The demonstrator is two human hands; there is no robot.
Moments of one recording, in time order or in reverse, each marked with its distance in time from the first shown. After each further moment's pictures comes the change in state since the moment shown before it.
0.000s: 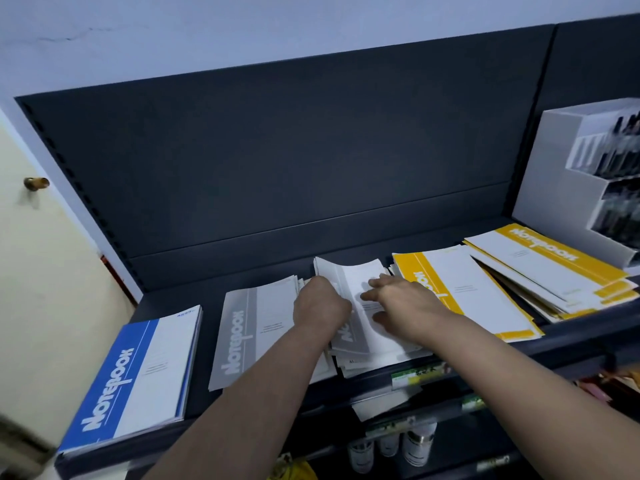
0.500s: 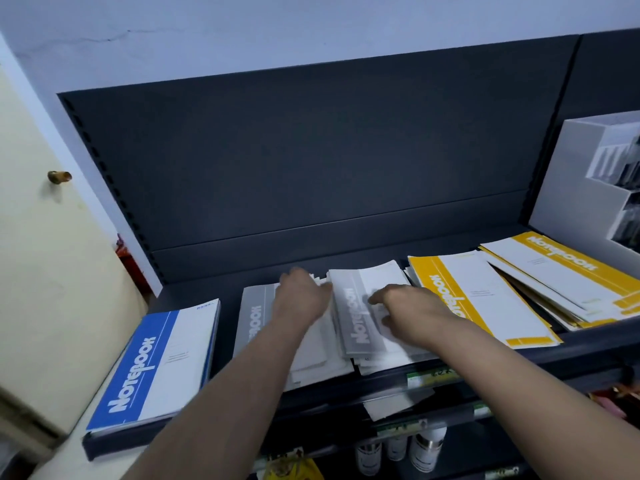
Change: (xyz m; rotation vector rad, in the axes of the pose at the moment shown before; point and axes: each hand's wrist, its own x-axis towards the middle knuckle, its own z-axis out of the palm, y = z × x) left_hand 0.012 -0.037 -0.038 -0.041 0.095 -0.029; right_hand 0.002 -0.018 0.004 -0.054 -0.025 0.027
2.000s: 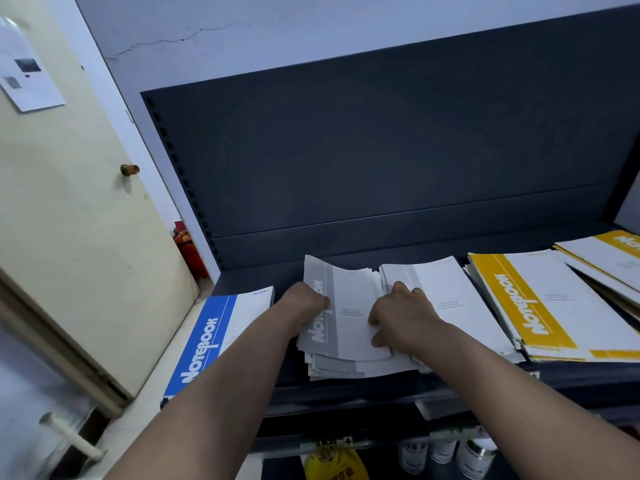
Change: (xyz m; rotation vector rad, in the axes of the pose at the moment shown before) left_hand 0.011 -0.070 -0.049 -0.298 -0.222 -0.284; right_hand 0.021 -0.086 0.010 -0.047 -0.032 -0.121
